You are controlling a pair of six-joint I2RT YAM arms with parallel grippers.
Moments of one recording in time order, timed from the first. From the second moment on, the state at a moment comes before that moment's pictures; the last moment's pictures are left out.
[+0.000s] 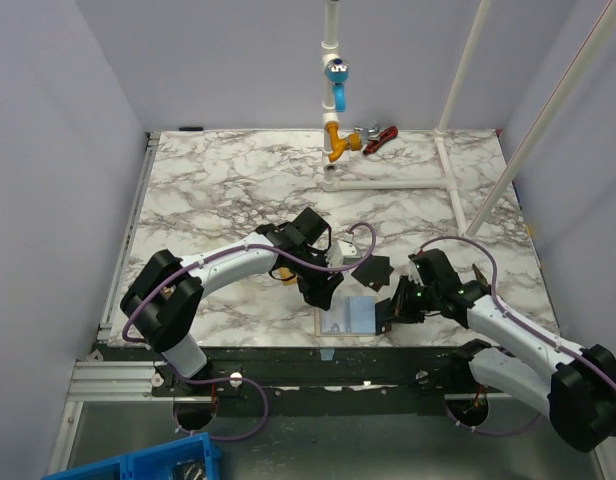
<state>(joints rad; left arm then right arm) -0.80 1.62 1.07 -0.57 0.64 0.32 0.48 0.99 0.40 -0.44 -0.35 0.76</state>
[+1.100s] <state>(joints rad) -0.79 1.63 1.08 -0.58 0.64 0.32 0.56 1.00 0.40 -0.45 -0.35 0.76</state>
